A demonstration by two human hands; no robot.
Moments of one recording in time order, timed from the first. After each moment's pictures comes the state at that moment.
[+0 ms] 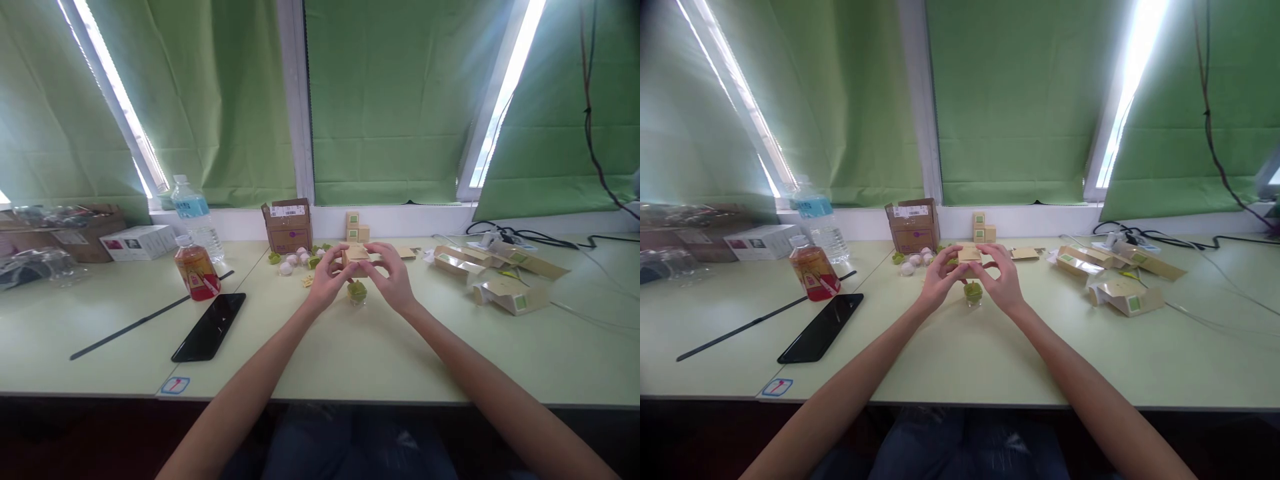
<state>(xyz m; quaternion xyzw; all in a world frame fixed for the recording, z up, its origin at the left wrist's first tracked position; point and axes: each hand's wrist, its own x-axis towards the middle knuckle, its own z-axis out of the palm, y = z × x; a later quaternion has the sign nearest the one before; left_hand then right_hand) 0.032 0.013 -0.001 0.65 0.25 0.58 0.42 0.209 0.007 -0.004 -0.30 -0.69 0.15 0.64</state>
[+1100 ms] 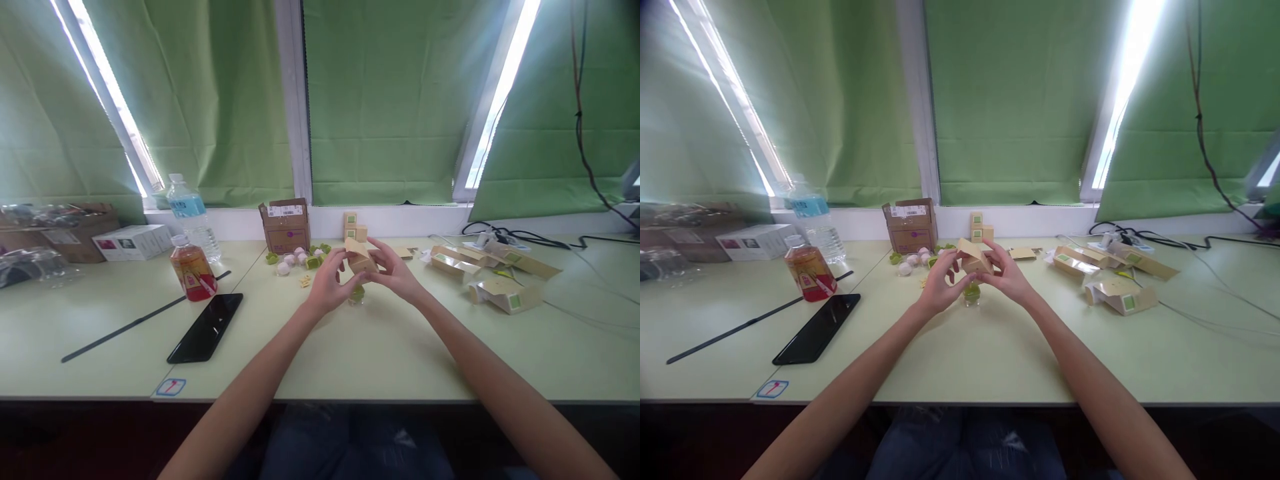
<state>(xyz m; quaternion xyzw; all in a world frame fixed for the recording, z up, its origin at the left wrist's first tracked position) 0.032 0.009 0.000 0.80 0.31 0.51 0.09 0.240 0.018 0.002 -0.28 -0.71 0.41 0.51</state>
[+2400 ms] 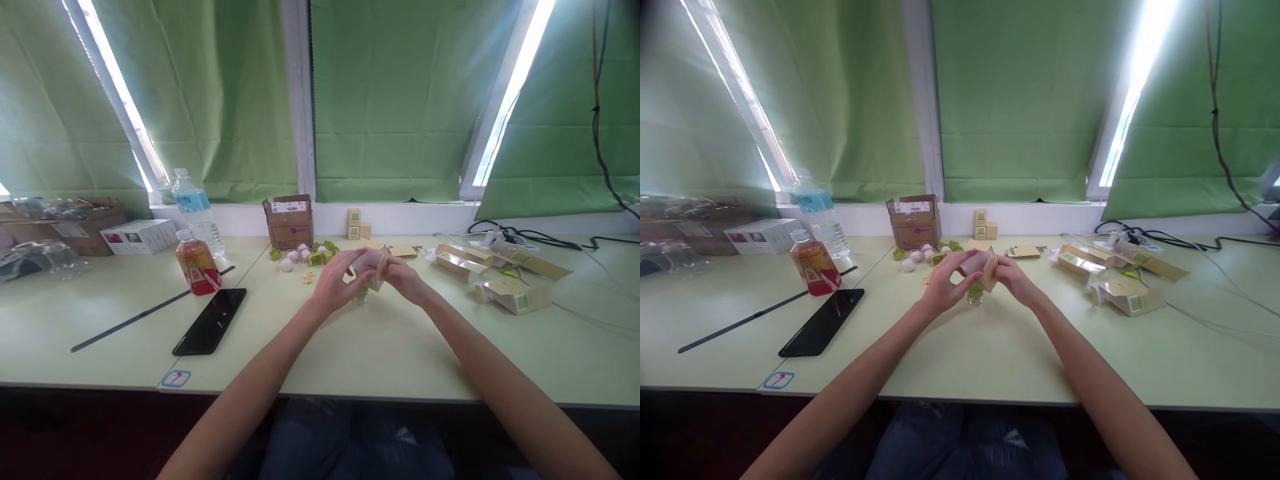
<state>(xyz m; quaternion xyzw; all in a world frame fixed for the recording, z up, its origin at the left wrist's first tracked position) 0.038 0.004 -0.002 0.81 0.24 0.53 -0.01 0.240 0.012 0.009 -0.28 -0.67 0.52 0.46</state>
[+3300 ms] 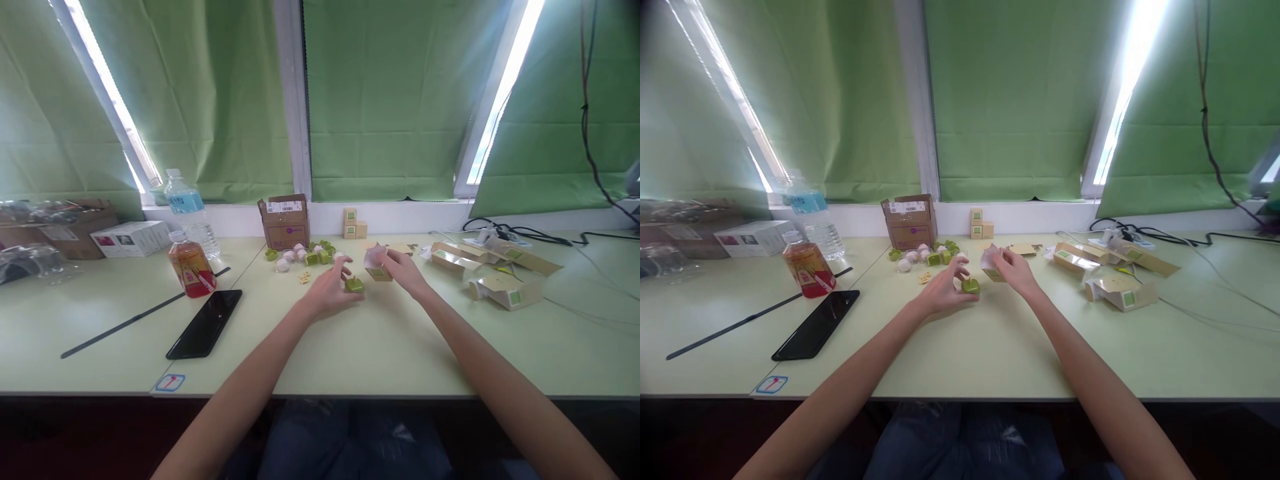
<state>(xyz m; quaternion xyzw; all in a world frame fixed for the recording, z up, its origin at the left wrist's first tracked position) 0.020 0.015 -0.022 0.83 0.40 0.36 0.16 0.248 0.026 0.005 -0.55 -0.63 0.28 0.47</state>
